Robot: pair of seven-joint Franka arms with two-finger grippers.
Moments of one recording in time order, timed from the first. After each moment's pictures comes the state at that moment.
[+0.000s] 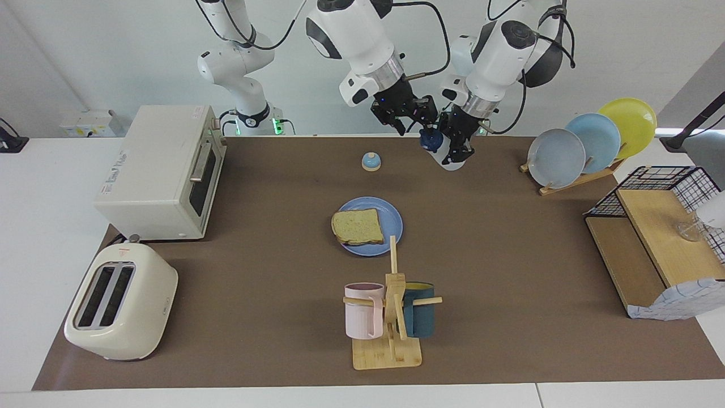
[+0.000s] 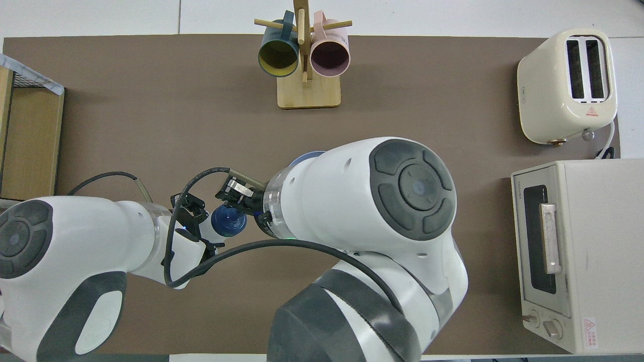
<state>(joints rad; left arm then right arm) -0.78 -0.34 0.30 -2.27 -0.12 2.04 0.92 0.63 0.14 0.07 -1.56 0.43 2.01 1.08</state>
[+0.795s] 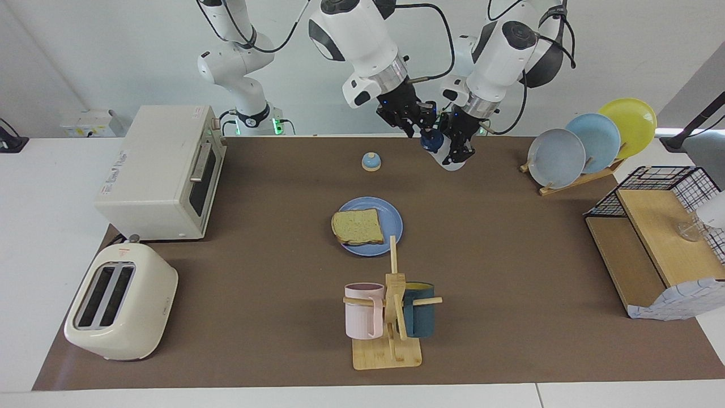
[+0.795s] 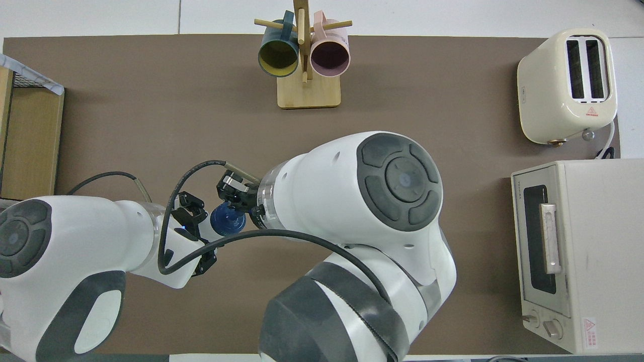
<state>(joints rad) -0.78 -0.34 0.30 -2.27 -0.12 2.04 0.92 0.63 0.17 0.07 -1.55 0.43 2.02 1.11</state>
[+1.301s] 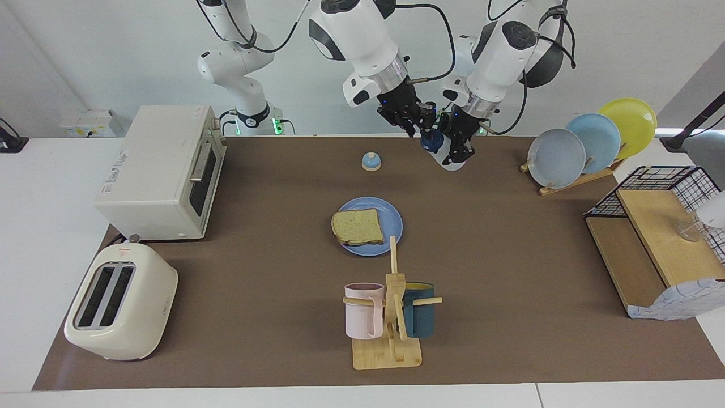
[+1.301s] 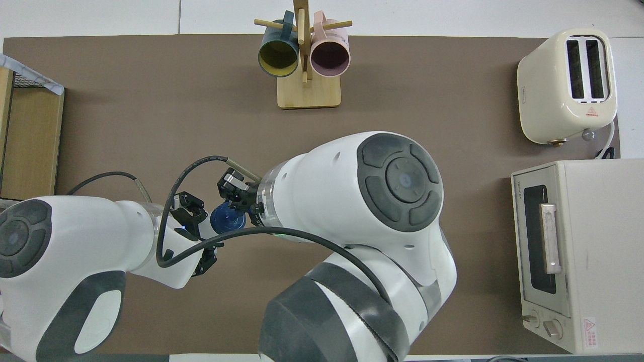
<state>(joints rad) -0.78 -0.34 0.30 -2.27 -0.12 2.03 0.92 0.63 0.17 0.07 -1.54 0.43 2.02 1.17</state>
